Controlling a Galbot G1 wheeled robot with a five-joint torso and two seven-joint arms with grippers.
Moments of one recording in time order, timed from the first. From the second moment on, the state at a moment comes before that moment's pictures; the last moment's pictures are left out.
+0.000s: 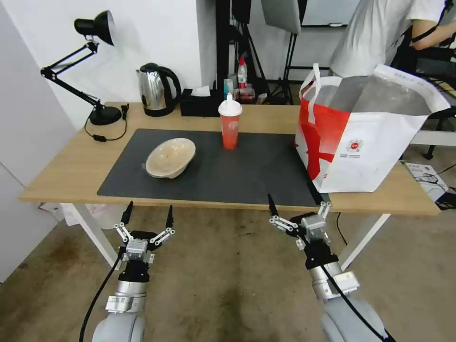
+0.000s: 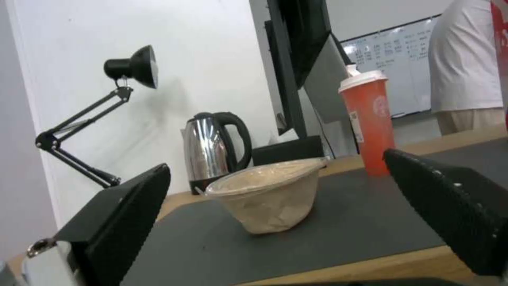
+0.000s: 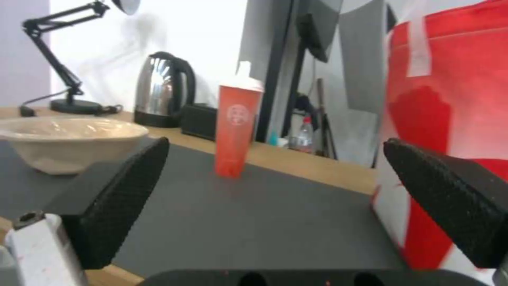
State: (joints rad) left arm 1.61 -1.55 -0.63 -1.90 0.04 -0.61 0.12; right arm -1.55 1.22 0.33 2.17 0.02 0.19 0.09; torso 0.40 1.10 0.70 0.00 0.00
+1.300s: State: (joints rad) left arm 1.60 -1.57 -0.62 -1.87 0.06 -0.61 0.12; right arm -1.00 1.18 0.17 1.88 0.29 -0.10 -0.03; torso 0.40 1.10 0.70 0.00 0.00
